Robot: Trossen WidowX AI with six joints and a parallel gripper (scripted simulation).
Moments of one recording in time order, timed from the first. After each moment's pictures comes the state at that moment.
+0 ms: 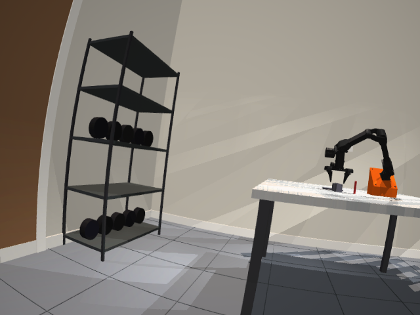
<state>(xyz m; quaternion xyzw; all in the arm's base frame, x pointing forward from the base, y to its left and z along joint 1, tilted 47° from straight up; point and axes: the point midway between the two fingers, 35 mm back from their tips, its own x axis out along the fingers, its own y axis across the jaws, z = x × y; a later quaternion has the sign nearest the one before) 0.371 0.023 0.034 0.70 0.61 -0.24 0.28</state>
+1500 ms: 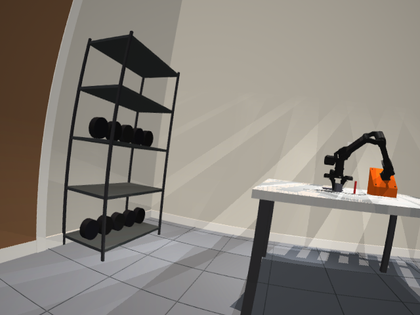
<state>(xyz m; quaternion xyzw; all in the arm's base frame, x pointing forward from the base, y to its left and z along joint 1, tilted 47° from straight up) 0.374 0.059 0.001 0.70 0.61 -0.24 0.28</state>
